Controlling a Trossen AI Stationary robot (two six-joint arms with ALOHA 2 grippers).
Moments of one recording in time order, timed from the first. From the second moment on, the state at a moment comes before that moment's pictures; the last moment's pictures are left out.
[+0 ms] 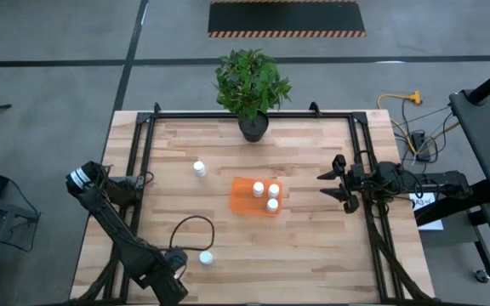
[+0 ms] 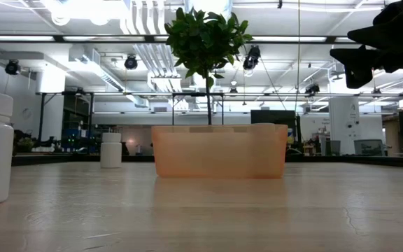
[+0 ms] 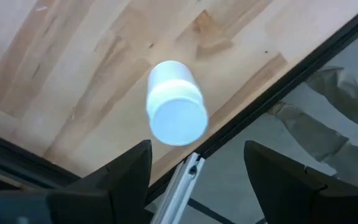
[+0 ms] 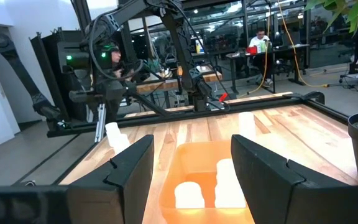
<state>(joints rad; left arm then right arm) -0.89 1.69 1.34 -0.99 0.18 -1.70 0.03 0.04 0.01 0.12 -0.05 0.21</state>
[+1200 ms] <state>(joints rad) -0.89 1.69 1.20 -0.89 0.19 -1.70 0.03 0.04 0.01 0.12 -0.05 0.21</state>
